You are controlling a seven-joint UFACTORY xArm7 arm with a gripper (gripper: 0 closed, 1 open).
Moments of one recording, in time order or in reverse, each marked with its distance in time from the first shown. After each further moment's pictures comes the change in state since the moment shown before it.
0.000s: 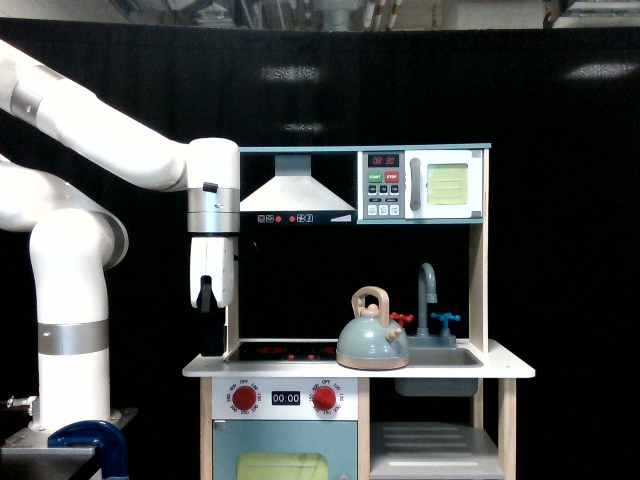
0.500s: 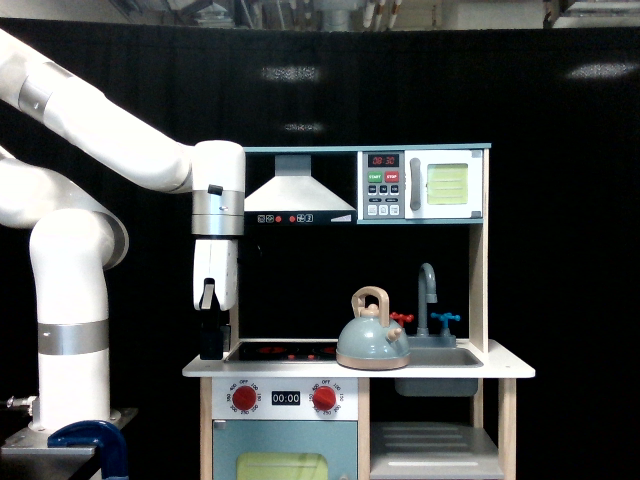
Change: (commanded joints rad) arm 0.004 0.072 0.001 0.024 -0.010 -0.031 -0.016
